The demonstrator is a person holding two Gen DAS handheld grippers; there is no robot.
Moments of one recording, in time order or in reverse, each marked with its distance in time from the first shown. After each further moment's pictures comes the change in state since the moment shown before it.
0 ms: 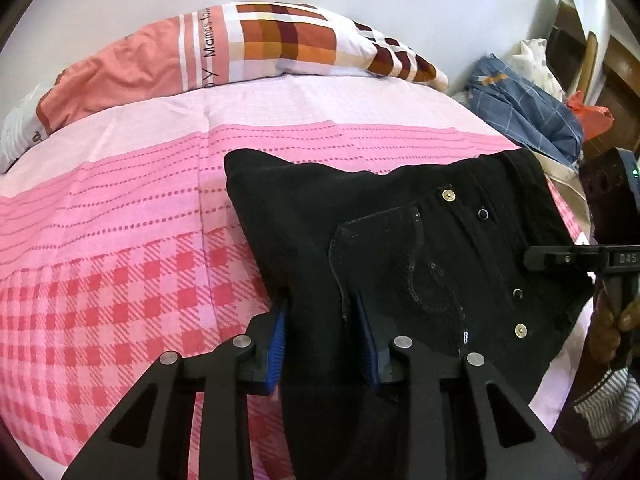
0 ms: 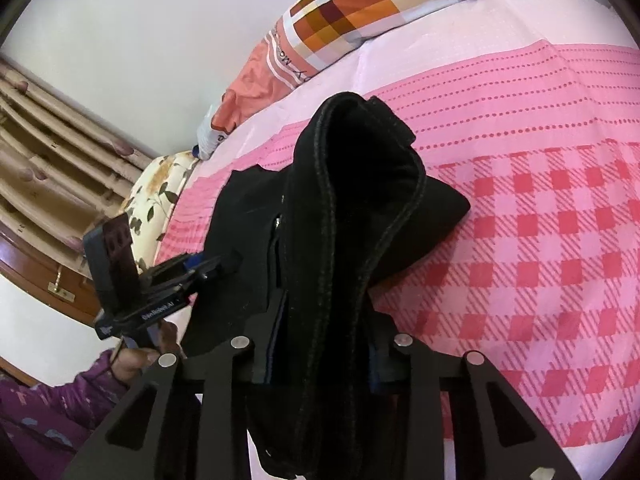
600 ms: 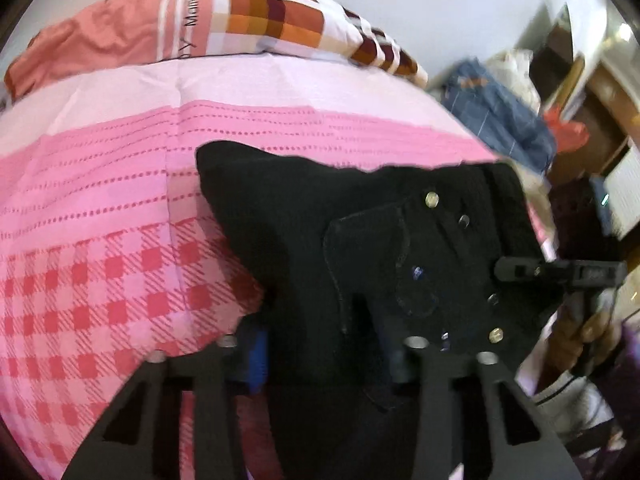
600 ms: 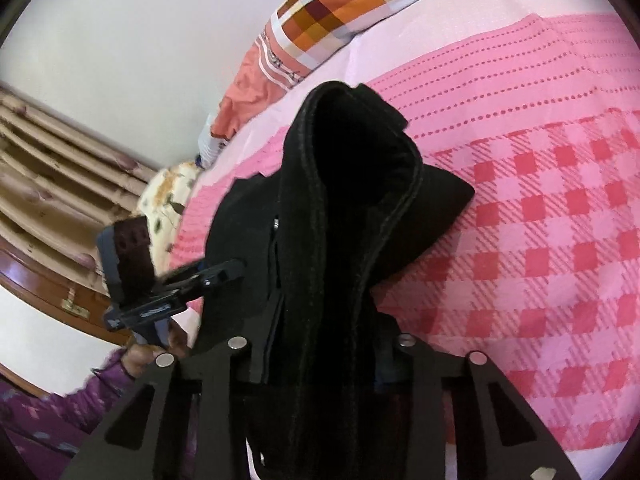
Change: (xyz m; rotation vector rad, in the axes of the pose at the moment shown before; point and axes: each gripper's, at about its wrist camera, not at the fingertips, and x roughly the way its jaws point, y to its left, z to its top) left arm 0.005 0.021 0.011 -0.096 0.052 -0.198; right arm 0.002 -0.007 -0.004 0.092 -0.020 0.076
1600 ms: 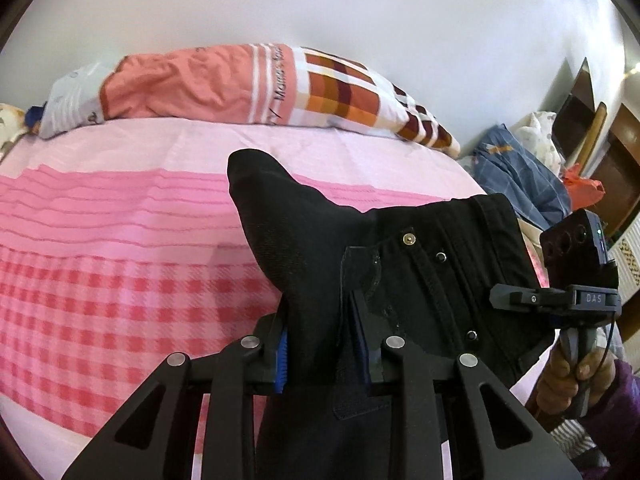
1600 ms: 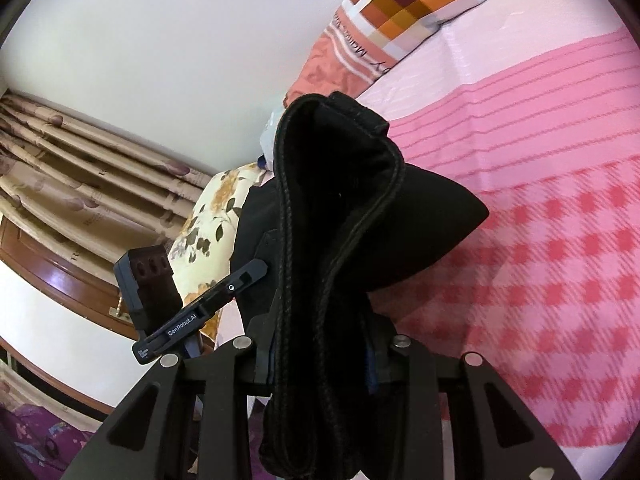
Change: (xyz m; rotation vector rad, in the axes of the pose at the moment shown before) left arm -0.105 0.036 -0.006 -0.069 -0.196 0.145; right arm 0.056 0.082 0.012 -0.001 0.007 0.186
